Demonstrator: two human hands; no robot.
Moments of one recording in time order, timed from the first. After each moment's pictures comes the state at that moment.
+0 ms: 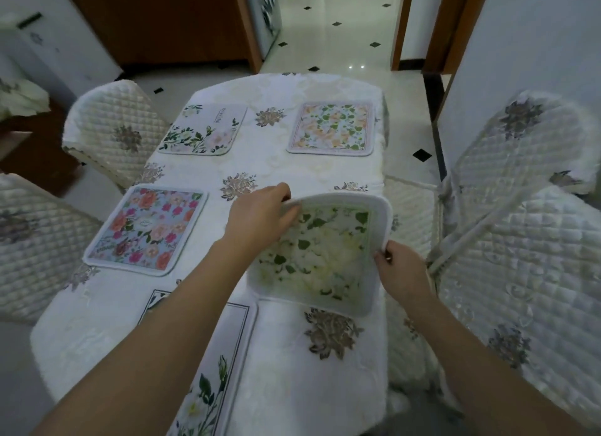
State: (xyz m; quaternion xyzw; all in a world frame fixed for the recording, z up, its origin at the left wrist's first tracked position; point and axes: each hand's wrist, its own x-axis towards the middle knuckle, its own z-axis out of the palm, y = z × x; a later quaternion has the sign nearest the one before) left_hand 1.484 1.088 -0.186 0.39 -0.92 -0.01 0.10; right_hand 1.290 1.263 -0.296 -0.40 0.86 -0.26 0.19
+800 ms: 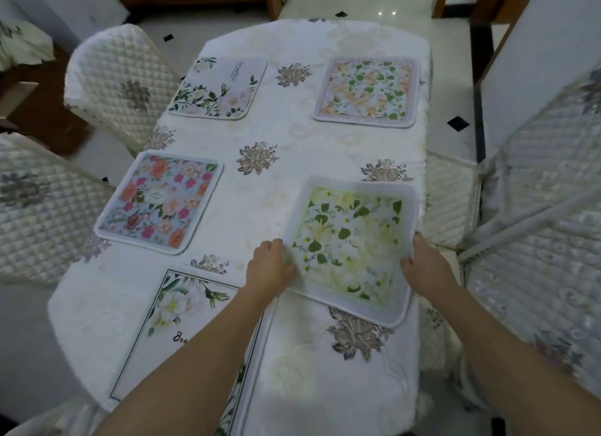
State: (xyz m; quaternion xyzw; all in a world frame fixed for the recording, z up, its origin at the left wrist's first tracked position) left_hand 1.544 1.085 -0.354 0.59 -0.77 -0.23 -0.09; right_hand 1.276 1.222 -0.355 -0.40 0.85 -0.18 0.31
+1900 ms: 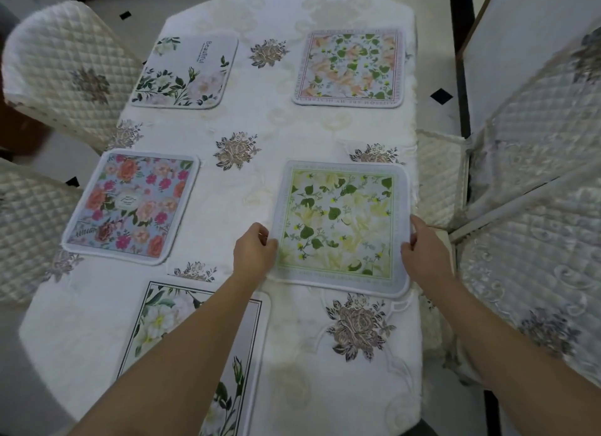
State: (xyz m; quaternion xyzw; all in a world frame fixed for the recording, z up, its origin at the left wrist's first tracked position) left_hand 1.539 1.040 -0.378 0.64 -0.69 -0.33 0.07; right_hand 1.277 1.212 -0.370 -0.33 0.86 -0.28 0.27
